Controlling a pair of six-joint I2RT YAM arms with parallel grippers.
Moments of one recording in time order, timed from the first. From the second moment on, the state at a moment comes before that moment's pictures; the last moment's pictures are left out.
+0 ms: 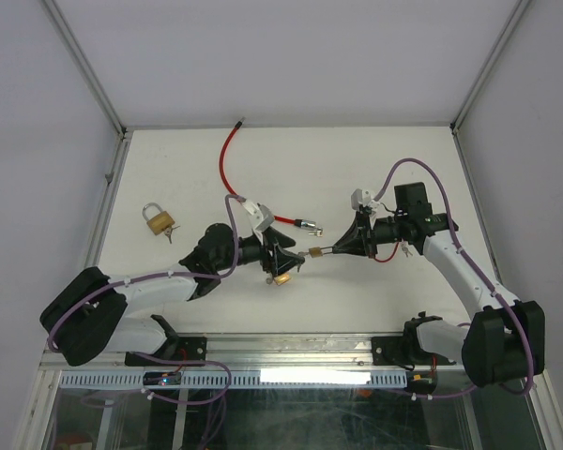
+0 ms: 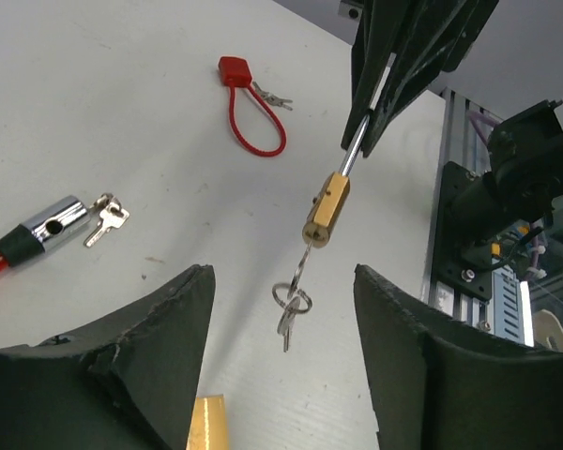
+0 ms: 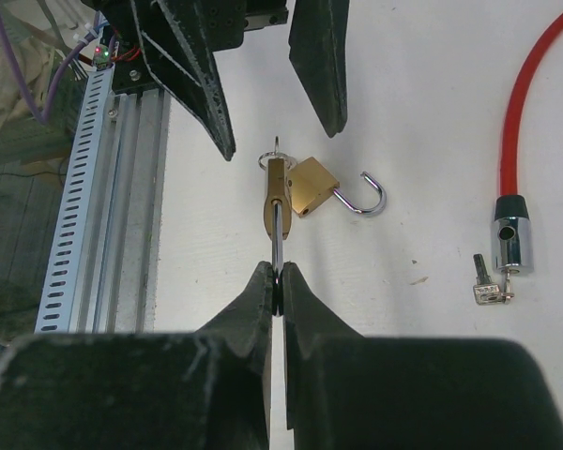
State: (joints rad) left arm -0.78 1.28 0.42 0.79 0.44 -0.31; right arm 0.22 1.17 0.81 -0.60 -1.23 -0.74
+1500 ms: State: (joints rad) left arm -0.69 1.19 0.48 0.35 0.55 0.00; right arm 0.21 1.18 0.82 -0.58 -1.20 -0.68
